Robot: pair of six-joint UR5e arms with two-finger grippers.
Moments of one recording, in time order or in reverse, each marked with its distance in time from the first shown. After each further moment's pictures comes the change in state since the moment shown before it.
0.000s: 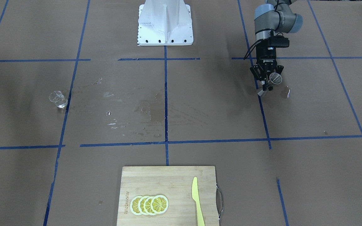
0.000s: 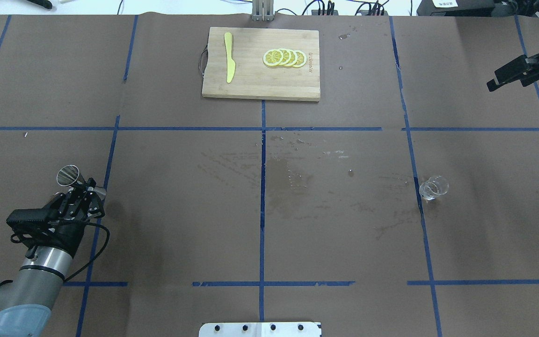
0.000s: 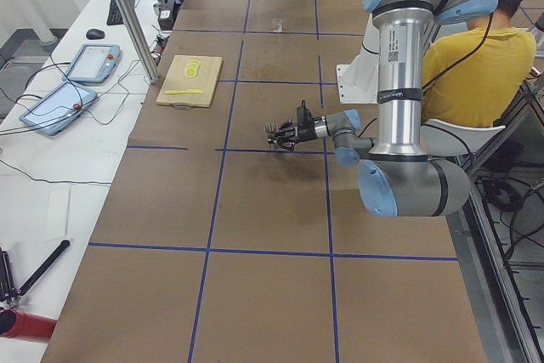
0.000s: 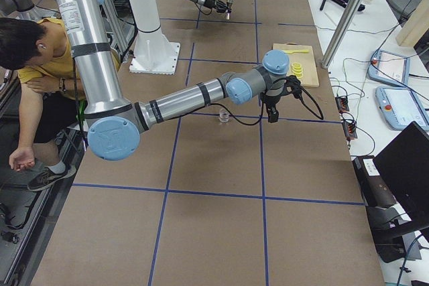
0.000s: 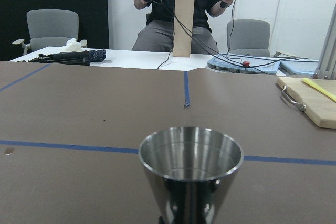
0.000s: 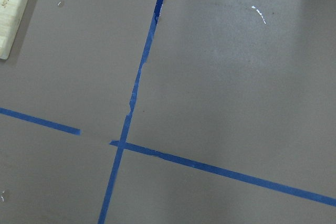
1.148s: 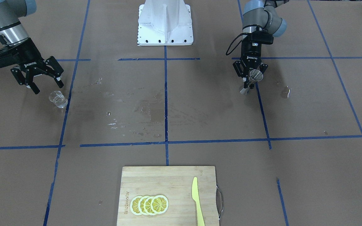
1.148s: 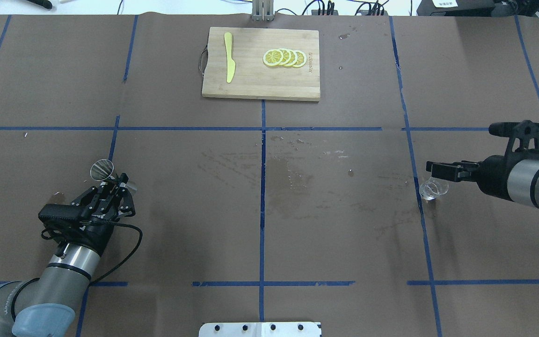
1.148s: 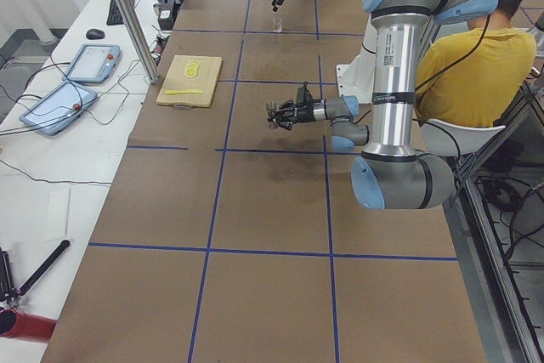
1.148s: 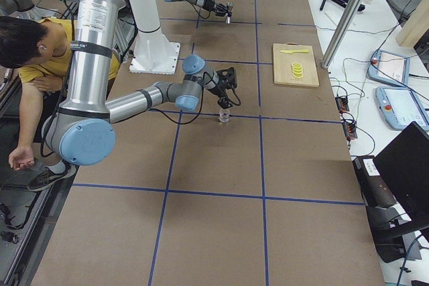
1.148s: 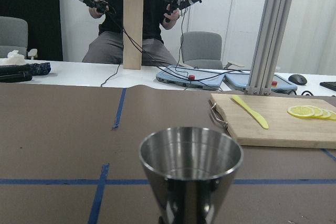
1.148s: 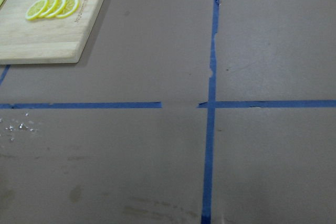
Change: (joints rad) left arm 0.000 -0.128 0.026 -0.142 -0.003 0.239; right arm -0.686 -0.472 0.292 0.743 -0.890 0.786
